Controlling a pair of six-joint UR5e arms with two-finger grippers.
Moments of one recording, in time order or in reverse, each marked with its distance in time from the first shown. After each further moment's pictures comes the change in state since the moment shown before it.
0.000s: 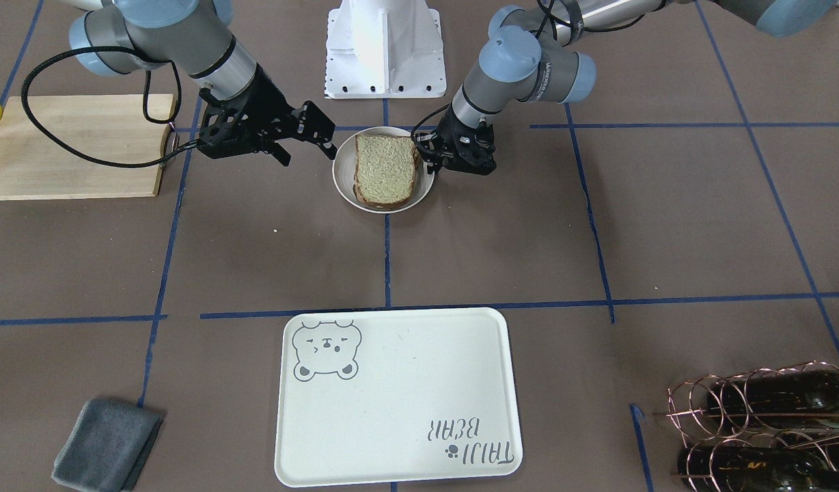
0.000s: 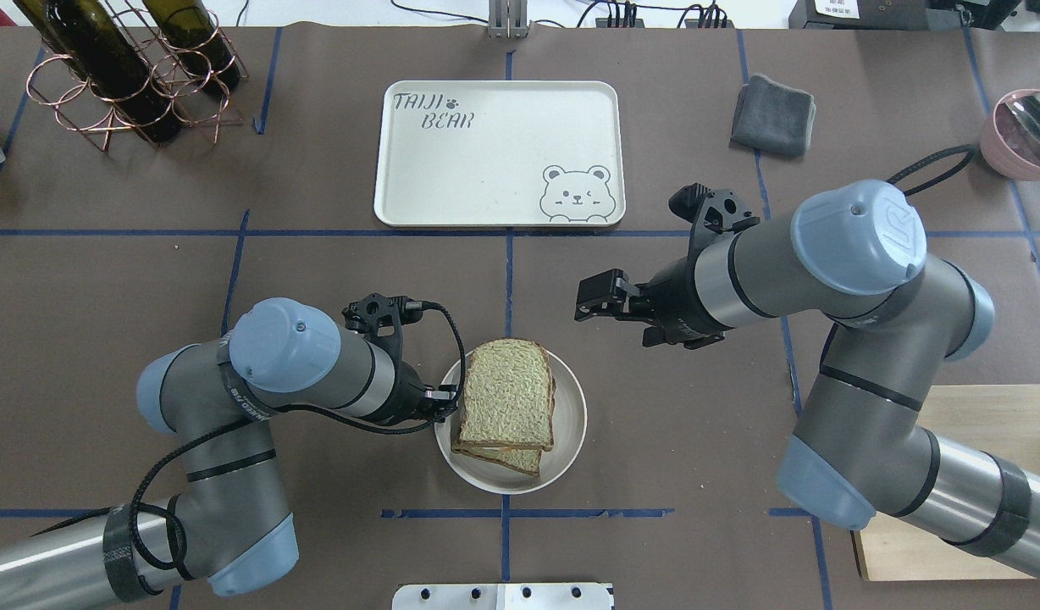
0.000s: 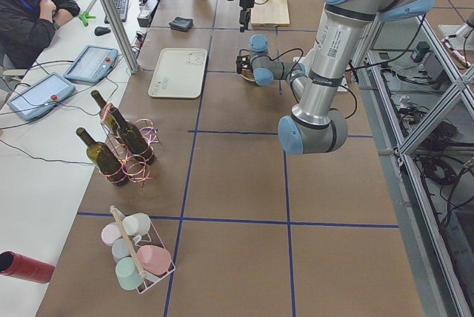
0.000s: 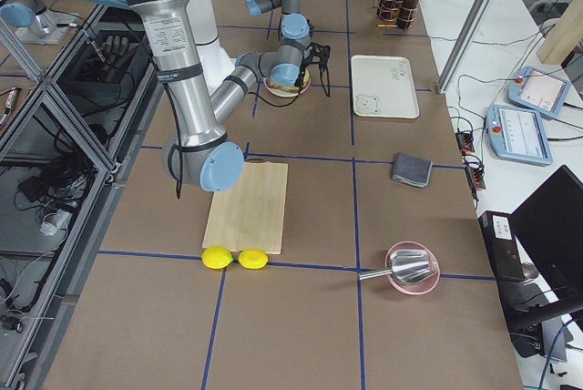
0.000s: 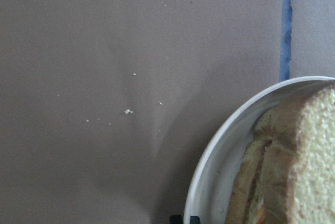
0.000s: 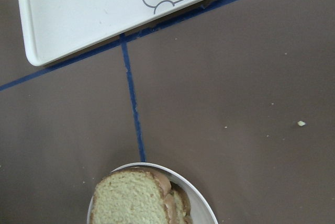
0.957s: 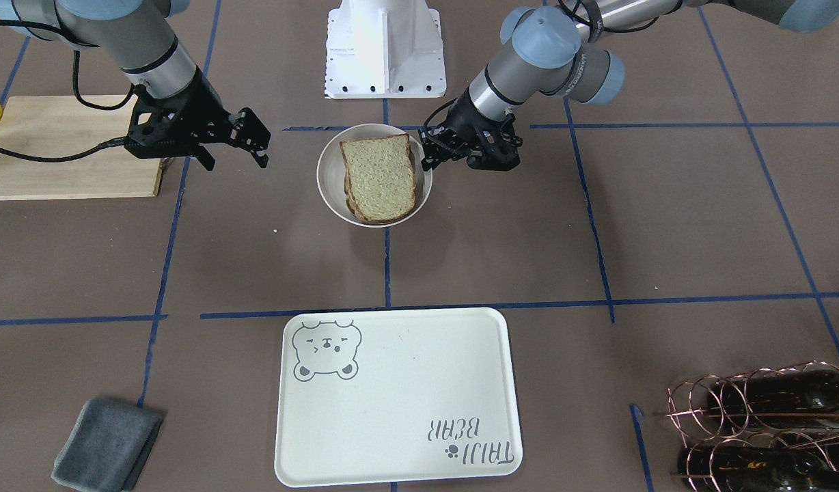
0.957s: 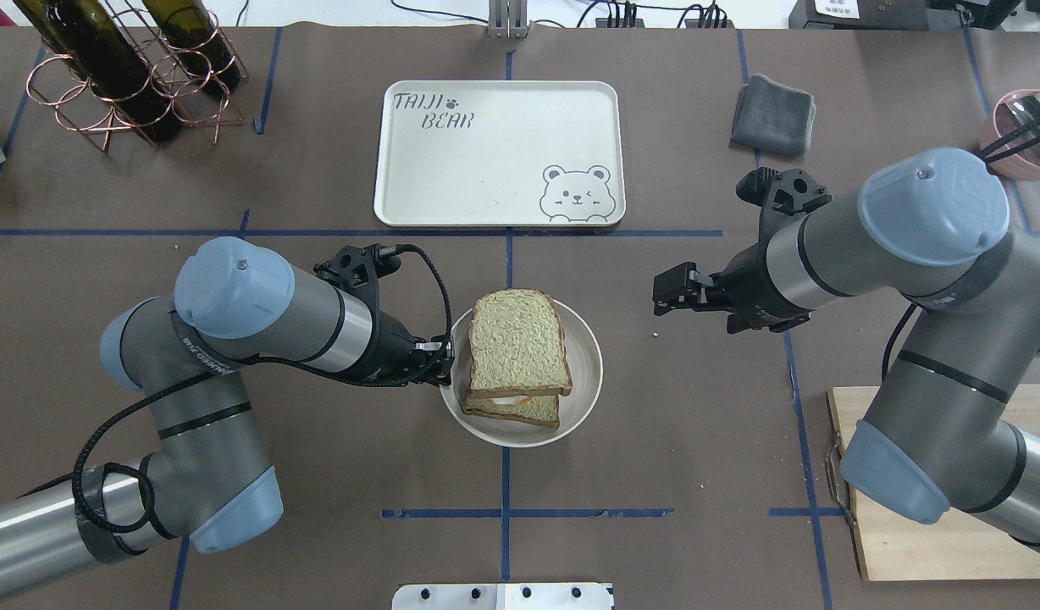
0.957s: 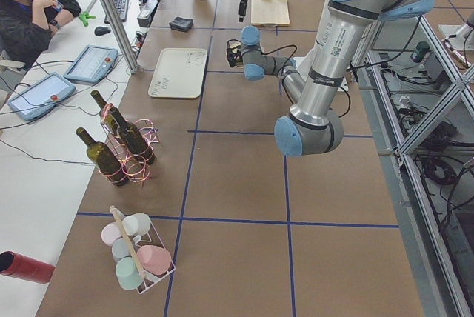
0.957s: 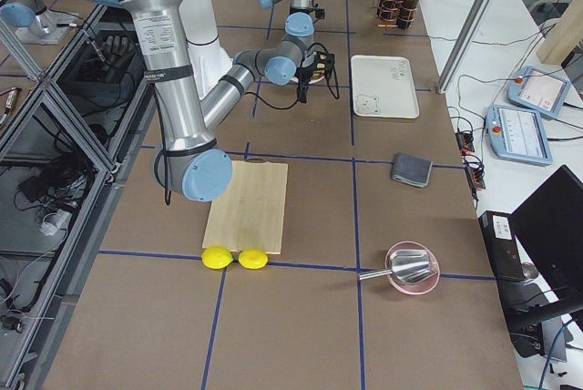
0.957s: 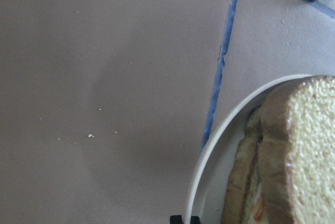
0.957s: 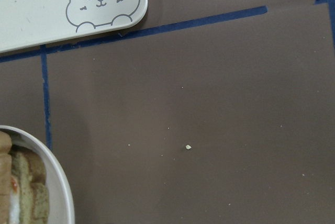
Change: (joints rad) left arm -0.113 -0.009 -0.024 -0.130 -0.094 -0.308; right arm 0.077 -0.065 0.117 -0.326 0.009 -0.286
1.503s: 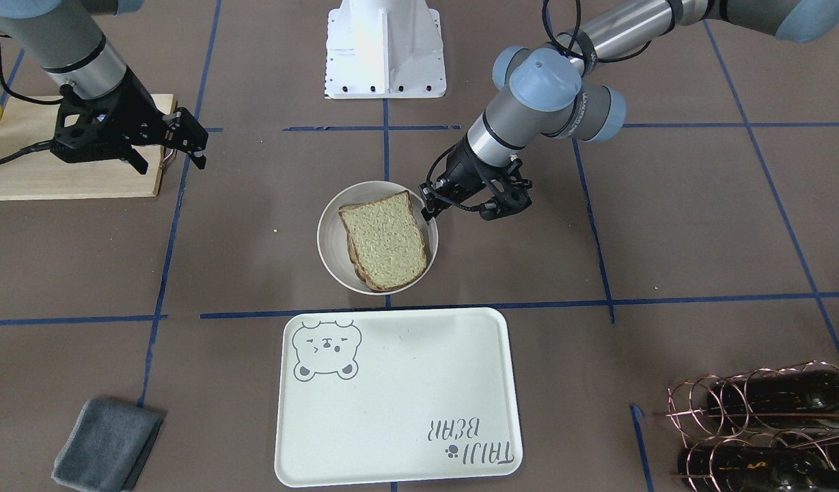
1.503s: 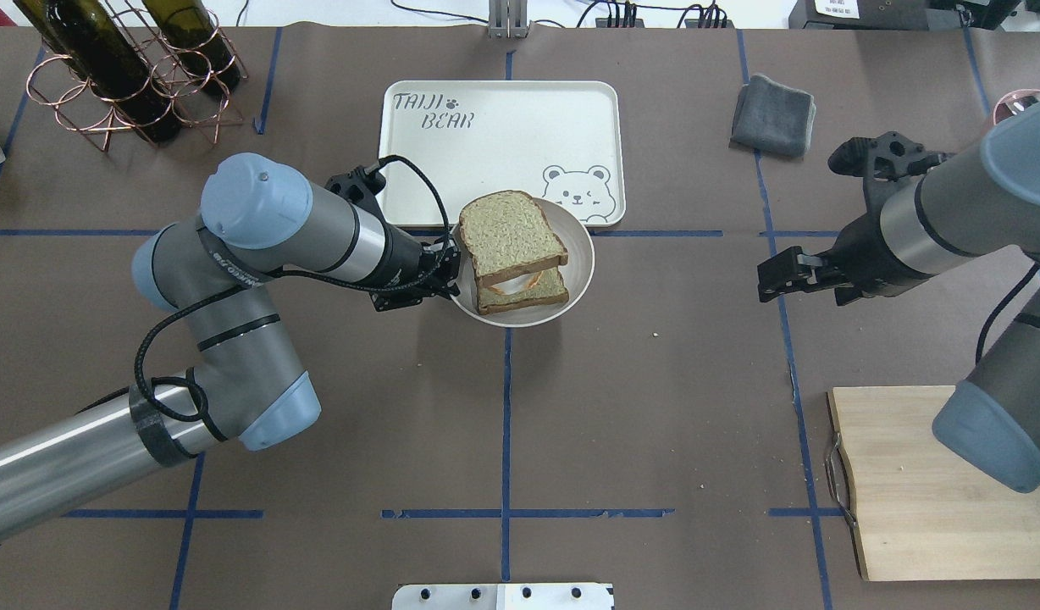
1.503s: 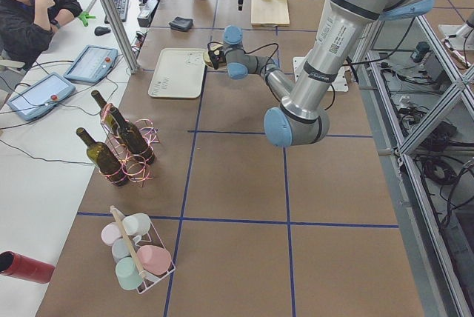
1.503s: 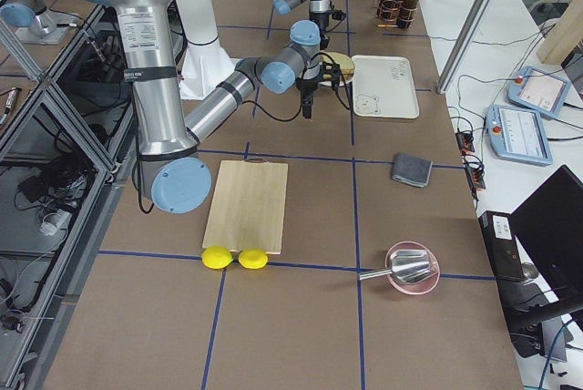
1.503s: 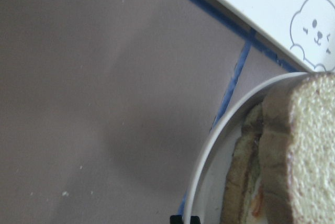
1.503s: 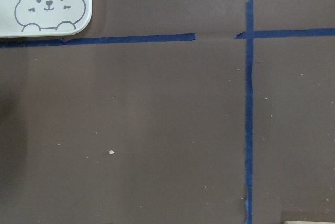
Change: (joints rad) left arm -0.107 -0.132 0.200 -0.018 0.010 -0.087; right arm 0.140 -0.122 0.044 -0.061 0.088 -0.273
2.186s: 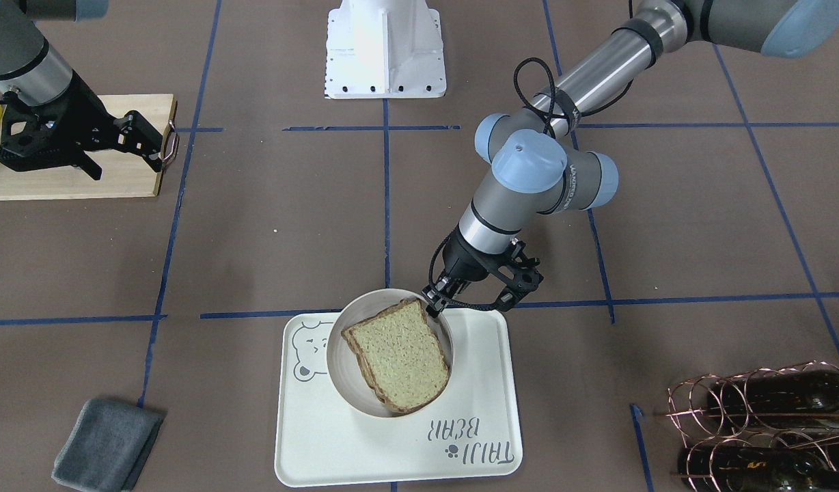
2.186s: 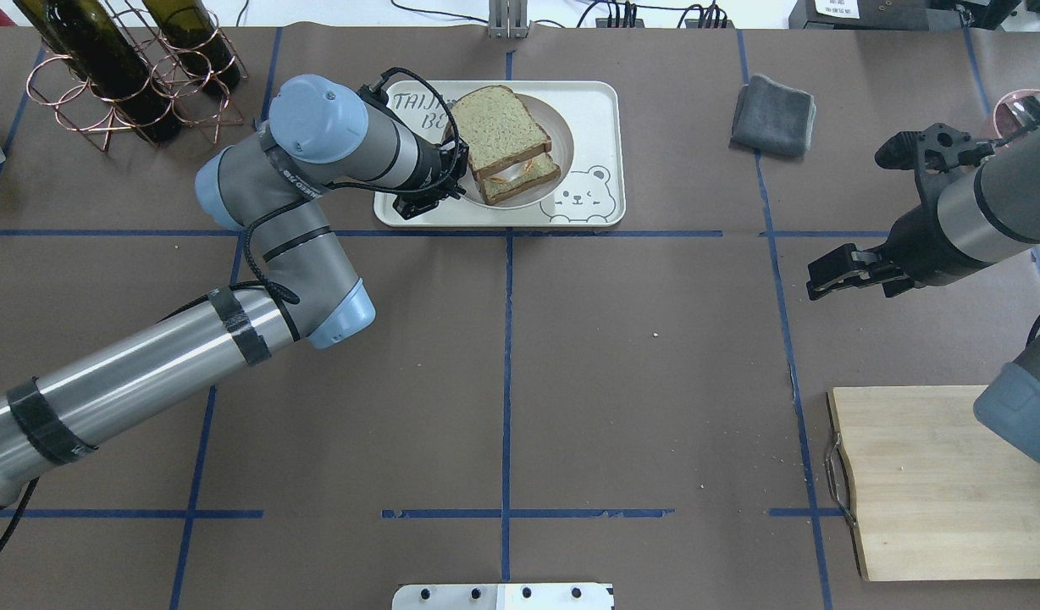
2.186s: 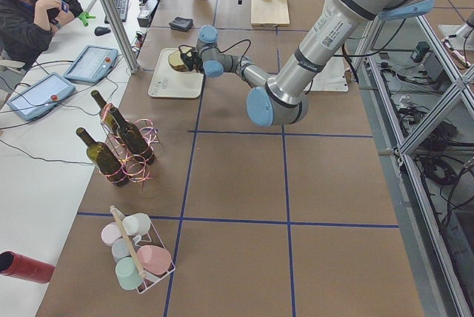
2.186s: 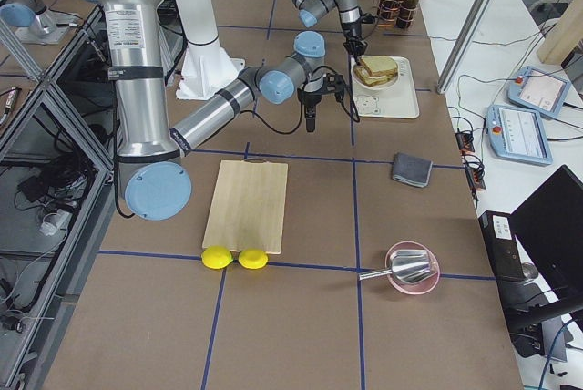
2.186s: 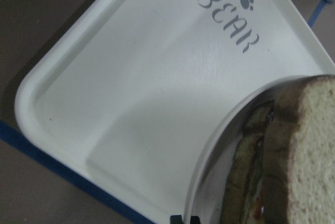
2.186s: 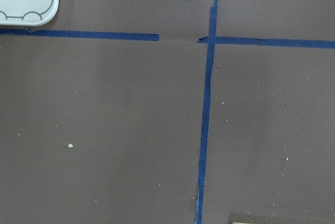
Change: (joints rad) left arm -0.081 -0.224 0.396 -0.112 0.146 -0.194; right arm 0.059 -0.049 -0.007 -0.009 0.040 -0.122
